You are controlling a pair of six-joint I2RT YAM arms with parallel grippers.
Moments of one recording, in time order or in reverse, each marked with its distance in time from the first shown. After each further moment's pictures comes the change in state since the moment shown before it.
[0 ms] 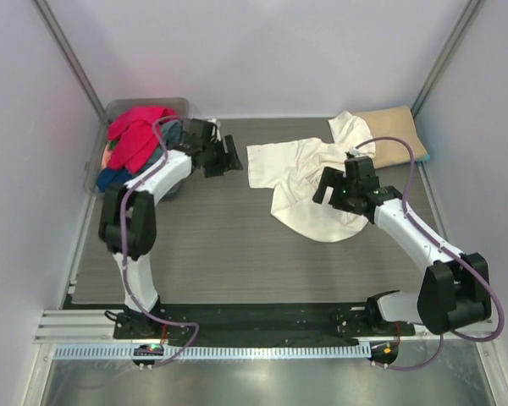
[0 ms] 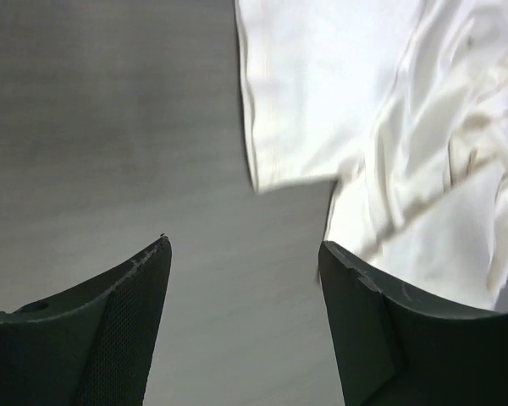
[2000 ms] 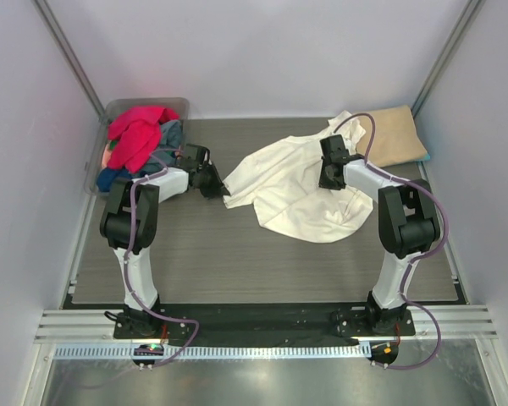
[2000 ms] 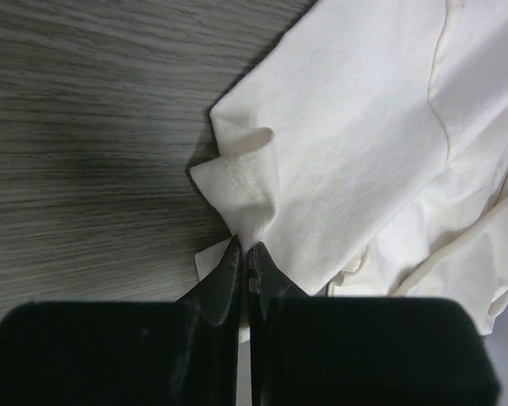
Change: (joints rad) left arm 0.064 0.189 -0.134 0.207 0.083 -0.179; right arm 0.008 0.628 0.407 0.039 0.222 -0.120
